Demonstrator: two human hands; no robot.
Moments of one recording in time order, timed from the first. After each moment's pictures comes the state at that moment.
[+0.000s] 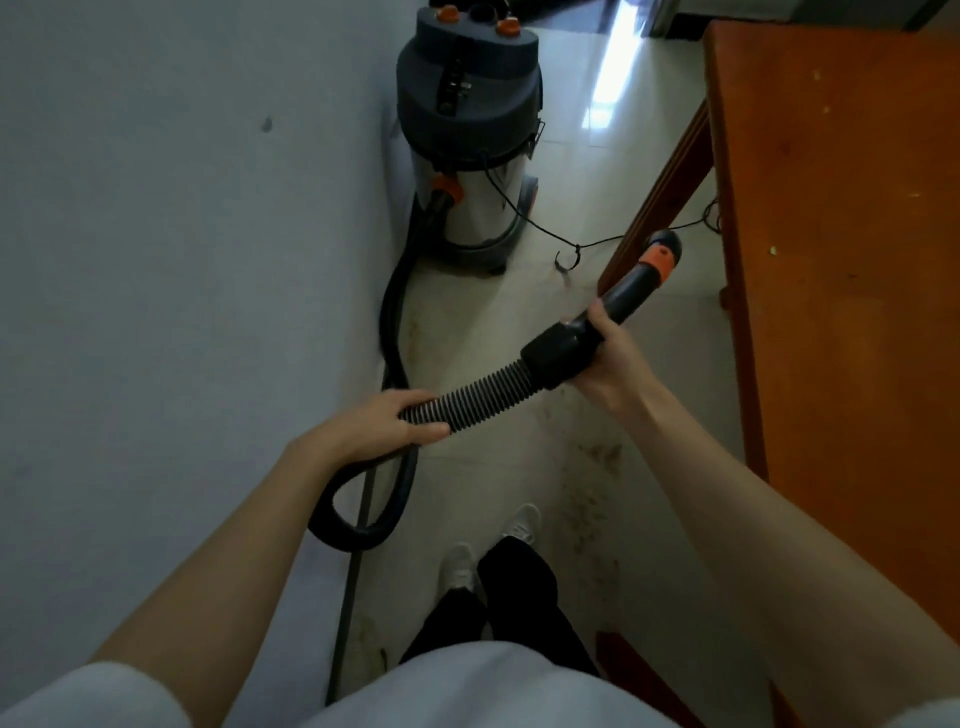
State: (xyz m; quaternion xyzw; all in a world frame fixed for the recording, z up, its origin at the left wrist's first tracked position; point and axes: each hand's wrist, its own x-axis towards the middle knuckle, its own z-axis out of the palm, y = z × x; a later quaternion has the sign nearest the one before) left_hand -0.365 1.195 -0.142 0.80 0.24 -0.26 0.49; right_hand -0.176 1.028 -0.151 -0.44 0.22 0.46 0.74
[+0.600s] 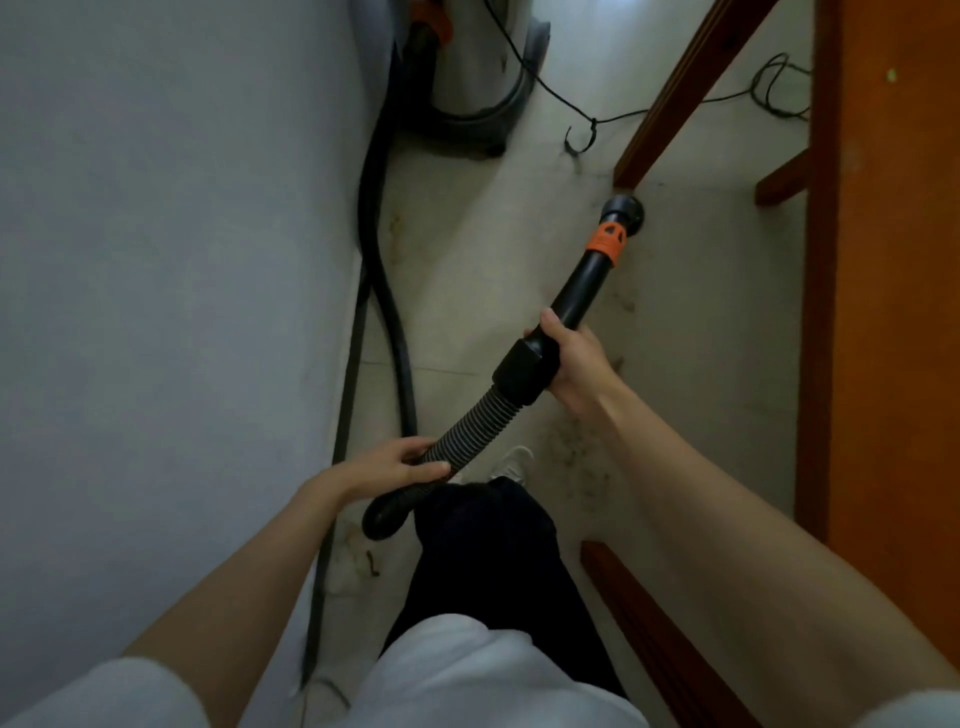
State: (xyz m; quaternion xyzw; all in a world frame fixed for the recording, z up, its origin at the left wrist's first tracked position) left_hand -0.434 1.106 -0.301 0.63 0.30 -0.40 0.60; right_hand -0.233 0.990 -0.293 -0.57 0.23 0.46 0.64
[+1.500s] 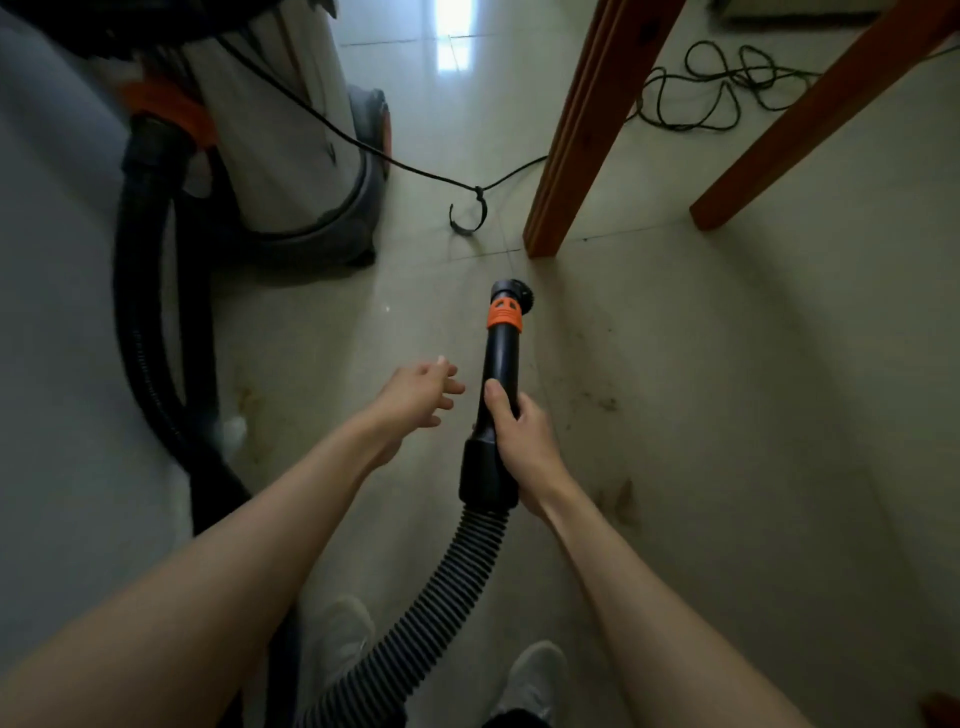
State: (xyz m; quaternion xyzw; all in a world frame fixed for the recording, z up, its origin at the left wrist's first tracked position) left_hand -0.048 1.204 -0.560 0.67 0.35 -0.22 0.61; right_hand -0.049 1.077 -0.574 -0.74 0.15 0.34 0.55
